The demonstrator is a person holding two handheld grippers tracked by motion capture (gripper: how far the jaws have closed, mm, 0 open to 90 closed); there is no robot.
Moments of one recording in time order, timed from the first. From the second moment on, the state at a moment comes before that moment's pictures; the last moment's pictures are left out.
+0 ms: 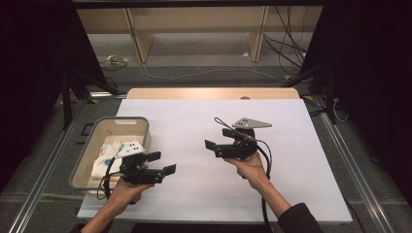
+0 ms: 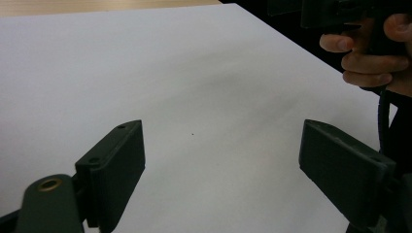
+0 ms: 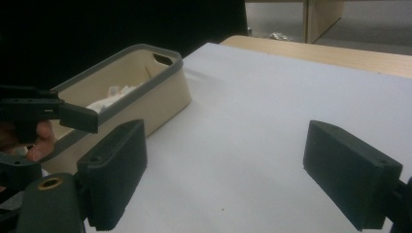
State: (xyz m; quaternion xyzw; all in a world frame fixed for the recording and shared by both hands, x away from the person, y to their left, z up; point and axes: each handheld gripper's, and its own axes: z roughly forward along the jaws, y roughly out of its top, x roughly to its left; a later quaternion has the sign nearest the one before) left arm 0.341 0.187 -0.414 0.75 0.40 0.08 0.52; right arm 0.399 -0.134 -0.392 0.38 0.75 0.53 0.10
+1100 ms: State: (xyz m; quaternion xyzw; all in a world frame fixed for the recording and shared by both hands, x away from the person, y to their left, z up) left arm 0.335 0.189 -0.410 0.74 0.37 0.11 0.55; right arm 0.367 -0.169 -0.391 0.38 0.74 0.55 0.13
